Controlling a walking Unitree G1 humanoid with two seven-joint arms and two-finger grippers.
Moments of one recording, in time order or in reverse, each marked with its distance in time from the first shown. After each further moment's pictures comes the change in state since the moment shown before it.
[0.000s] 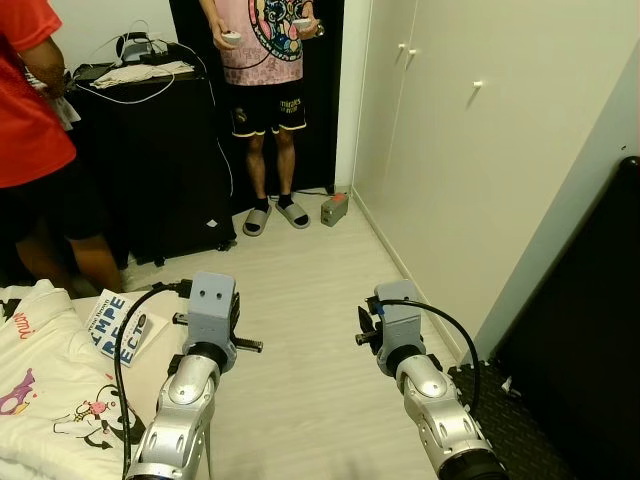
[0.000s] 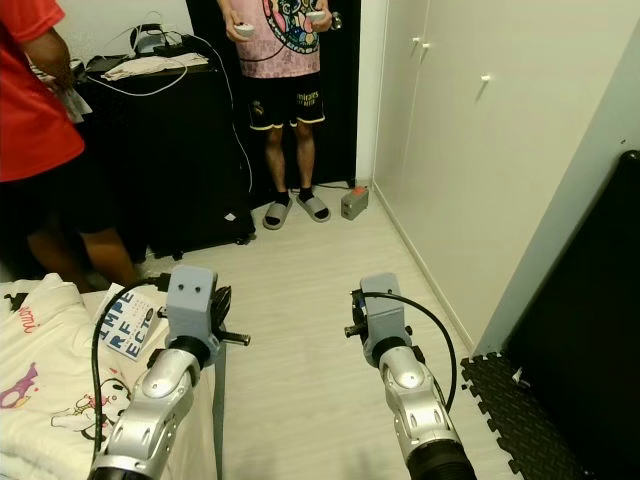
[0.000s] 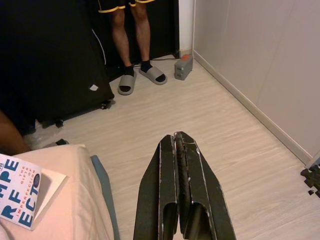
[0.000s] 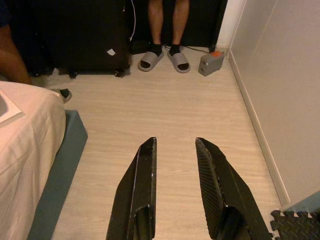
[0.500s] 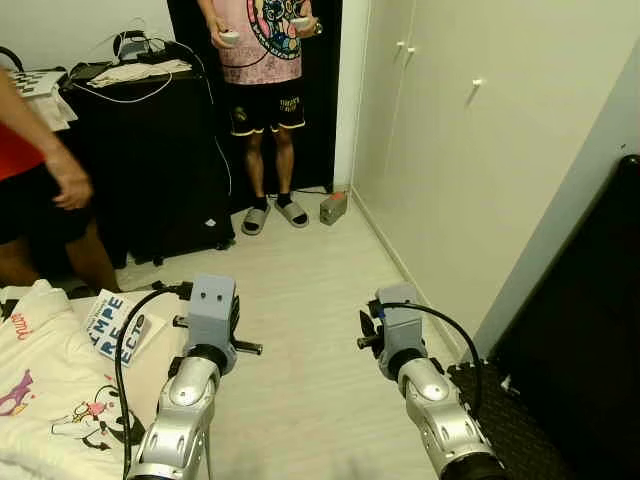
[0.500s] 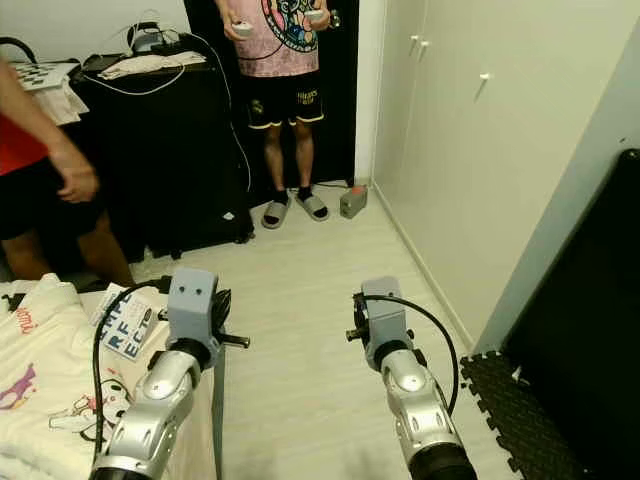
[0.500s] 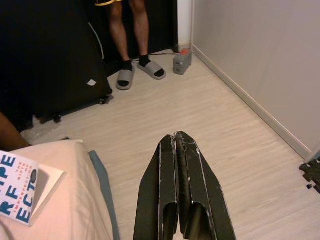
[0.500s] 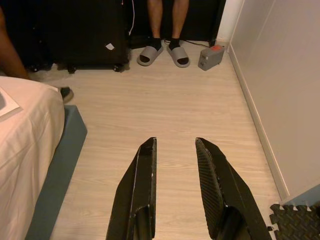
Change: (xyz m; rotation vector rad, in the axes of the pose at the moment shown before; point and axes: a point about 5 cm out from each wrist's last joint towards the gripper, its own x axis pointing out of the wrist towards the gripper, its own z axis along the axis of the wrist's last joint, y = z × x) left arm 0.000 -0.001 -0.004 0.004 0.017 -0.007; right arm -0.002 -0.001 -0.003 0.006 0.014 0.001
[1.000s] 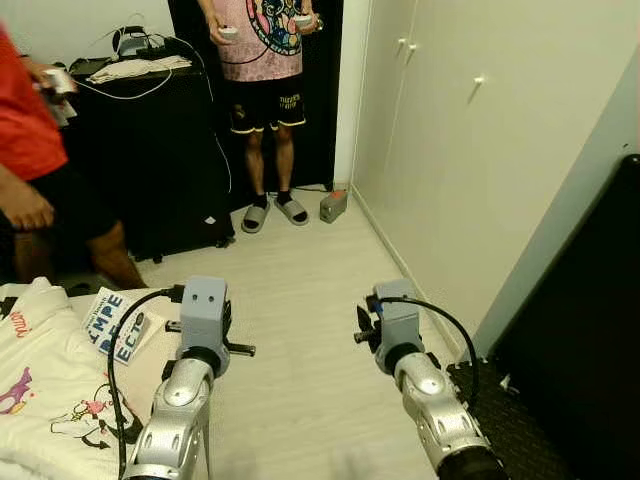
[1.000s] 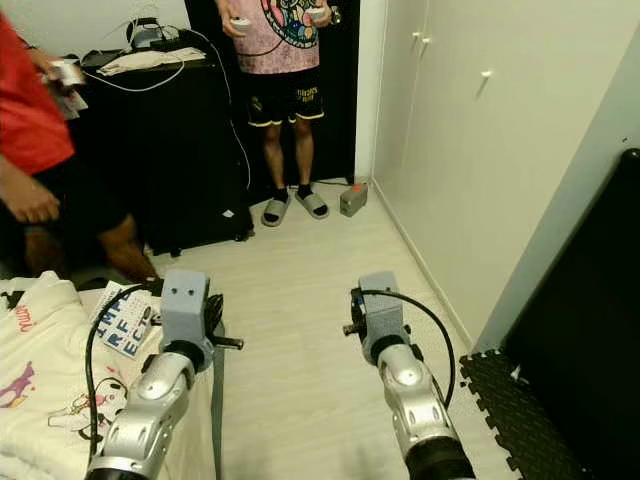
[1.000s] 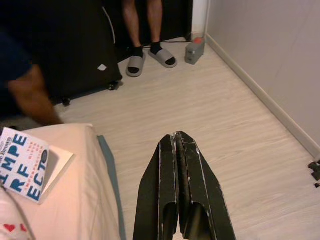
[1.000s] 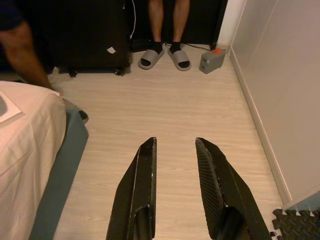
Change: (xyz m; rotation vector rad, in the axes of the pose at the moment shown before) left arm -0.001 0.011 -0.005 -0.024 0.048 0.063; right arm 0.005 0.004 0.007 0.002 -0.014 -0.002
